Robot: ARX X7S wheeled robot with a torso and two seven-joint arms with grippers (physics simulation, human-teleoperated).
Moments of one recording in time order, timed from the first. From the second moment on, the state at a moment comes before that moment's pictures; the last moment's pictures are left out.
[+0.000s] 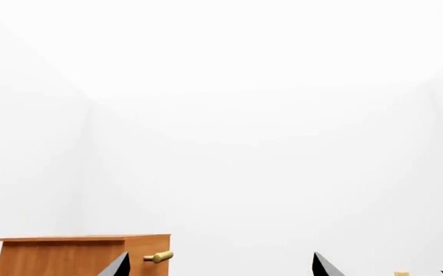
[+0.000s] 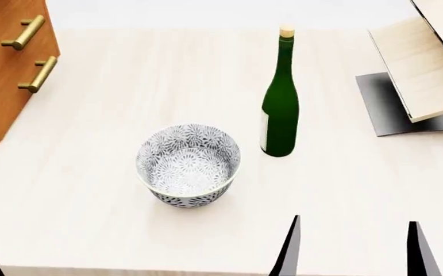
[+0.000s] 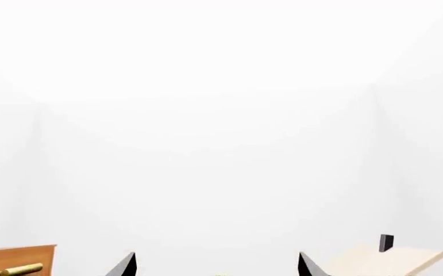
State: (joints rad) left arm 0.25 -0.18 0.12 0.69 0.06 0.24 -0.29; right arm -0.20 0.18 -0.12 -0.69 0.08 -0.22 0.23
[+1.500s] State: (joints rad) left arm 0.24 -0.23 0.16 0.68 0.05 0.24 -0.34; right arm -0.19 0.23 -0.15 -0.67 0.09 -0.22 0.28
